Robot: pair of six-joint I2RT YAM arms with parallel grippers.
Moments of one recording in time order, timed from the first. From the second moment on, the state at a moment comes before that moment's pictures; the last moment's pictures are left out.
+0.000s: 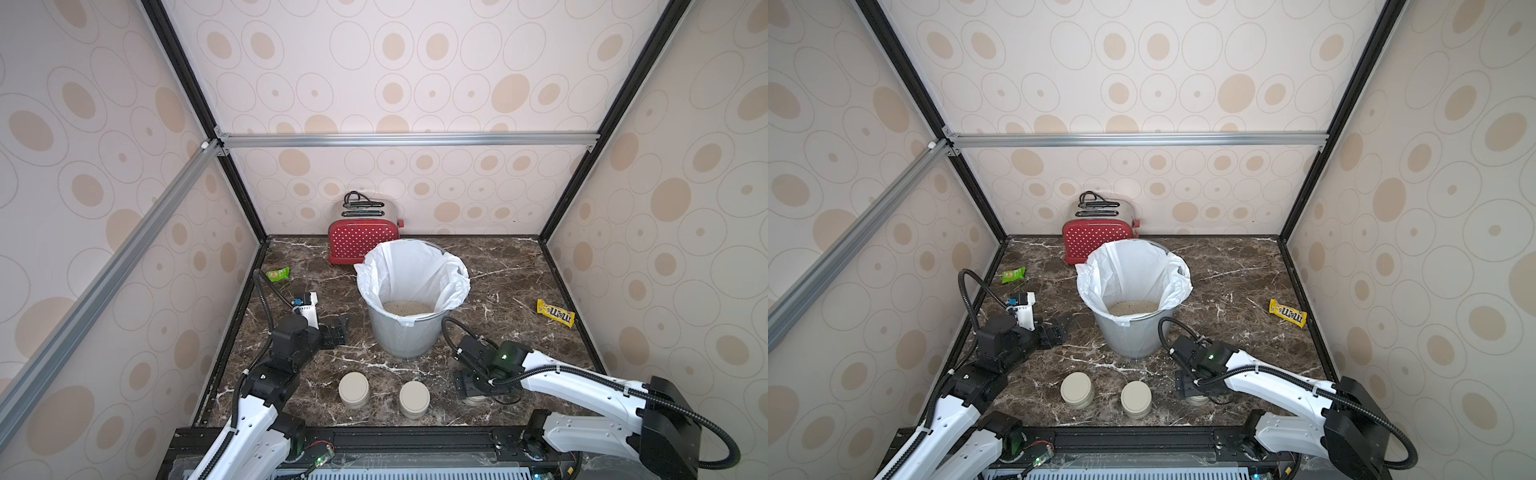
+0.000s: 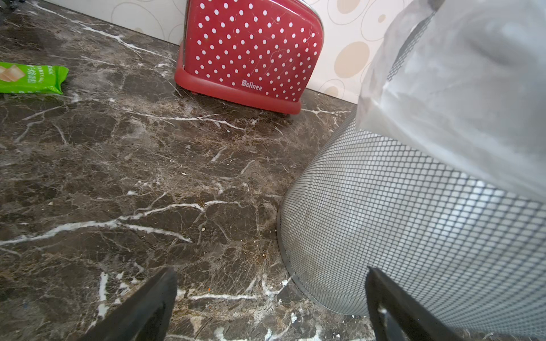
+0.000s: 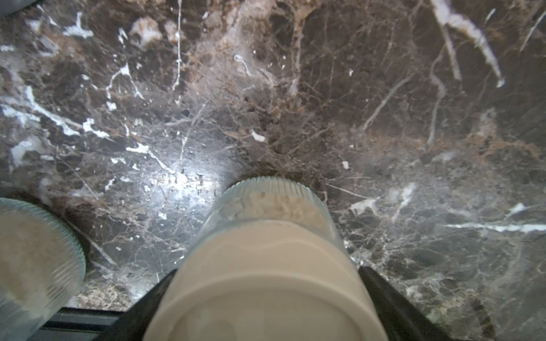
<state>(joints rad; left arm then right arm) -0.32 0.65 0.50 -0.30 0.03 -0.43 0.89 1.16 0.68 -0.96 0.11 0.80</state>
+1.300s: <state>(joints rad) -0.32 0.63 0.81 -0.48 0.07 -0.21 0.79 0.92 1.13 -1.20 0.10 0.68</state>
